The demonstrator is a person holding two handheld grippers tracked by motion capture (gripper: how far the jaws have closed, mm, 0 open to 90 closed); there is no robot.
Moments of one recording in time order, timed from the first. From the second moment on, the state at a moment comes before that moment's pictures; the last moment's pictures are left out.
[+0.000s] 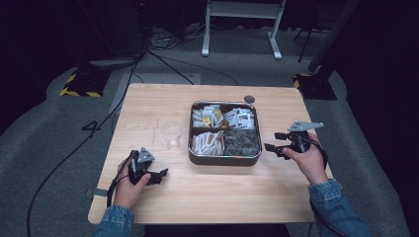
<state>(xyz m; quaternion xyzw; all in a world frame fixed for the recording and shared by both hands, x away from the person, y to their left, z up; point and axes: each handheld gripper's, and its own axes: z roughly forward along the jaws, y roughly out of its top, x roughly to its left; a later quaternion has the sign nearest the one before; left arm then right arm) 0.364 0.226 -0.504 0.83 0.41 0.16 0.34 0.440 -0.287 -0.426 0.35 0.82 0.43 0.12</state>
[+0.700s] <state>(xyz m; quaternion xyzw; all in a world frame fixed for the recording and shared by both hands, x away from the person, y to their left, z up) 0.364 0.225 -0.504 0.83 0.41 0.16 0.34 0.479 -0.194 -0.404 0.32 0.83 0.44 0.13</state>
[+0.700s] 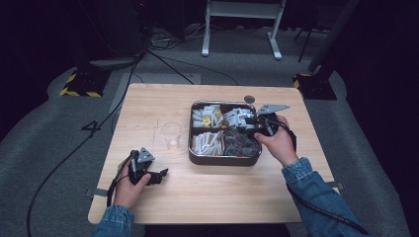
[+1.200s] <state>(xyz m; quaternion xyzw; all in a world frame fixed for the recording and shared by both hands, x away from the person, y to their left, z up) 0.364 0.225 -0.504 0.83 0.41 0.15 0.34 0.491 -0.147 -0.420 0.38 0.82 0.41 0.15</state>
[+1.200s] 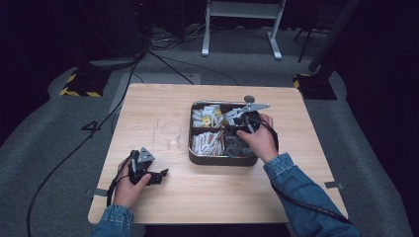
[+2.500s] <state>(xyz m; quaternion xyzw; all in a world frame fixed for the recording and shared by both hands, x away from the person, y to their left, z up) 0.364 0.225 -0.504 0.83 0.41 0.15 0.34 0.501 -0.120 -0.442 0.38 0.82 0.38 0.18</state>
